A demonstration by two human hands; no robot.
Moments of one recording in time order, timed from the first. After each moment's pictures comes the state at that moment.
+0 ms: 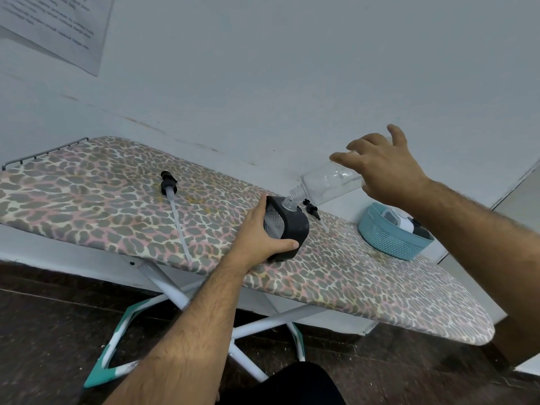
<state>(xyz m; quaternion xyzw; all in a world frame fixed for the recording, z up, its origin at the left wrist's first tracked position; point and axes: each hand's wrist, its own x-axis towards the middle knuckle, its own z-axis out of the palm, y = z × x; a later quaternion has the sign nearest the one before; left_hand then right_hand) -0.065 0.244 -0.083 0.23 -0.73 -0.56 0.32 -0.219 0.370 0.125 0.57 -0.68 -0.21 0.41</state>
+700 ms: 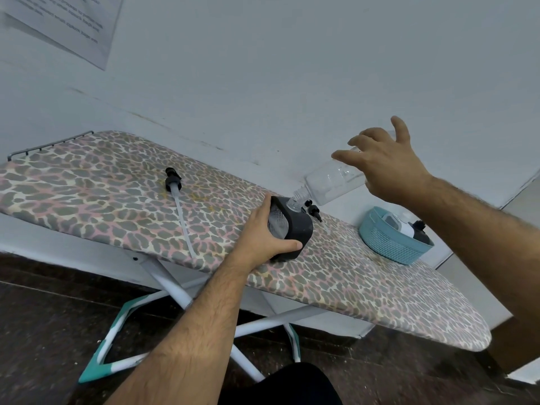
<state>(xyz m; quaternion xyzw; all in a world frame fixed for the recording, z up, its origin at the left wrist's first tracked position) -0.064 0.245 -0.083 0.23 -0.73 -0.56 0.32 -0.210 0.362 0.132 0.57 -0.67 -0.23 0.42</state>
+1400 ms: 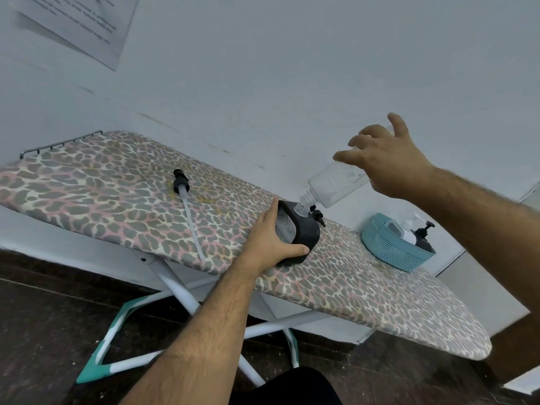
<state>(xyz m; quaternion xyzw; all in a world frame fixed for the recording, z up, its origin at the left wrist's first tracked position) -0.061 0.246 -0.080 0.22 -0.74 -0.56 0.31 -0.187 0.346 0.151 0.57 -0.64 -0.31 0.42</state>
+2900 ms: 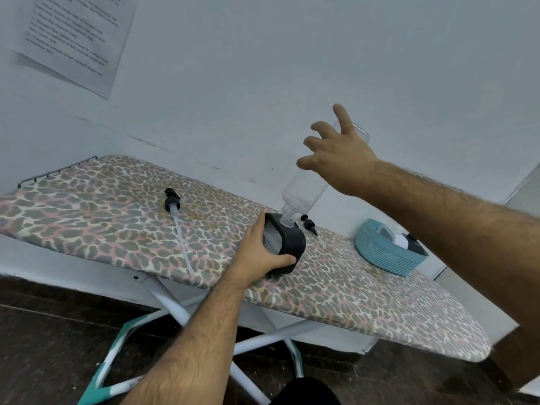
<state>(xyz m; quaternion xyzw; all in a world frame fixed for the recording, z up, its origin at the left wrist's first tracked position) -0.063 0.246 -0.080 0.23 -0.73 -0.56 0.32 -0.139 0.321 0.157 0.54 -0.60 -0.39 0.45</state>
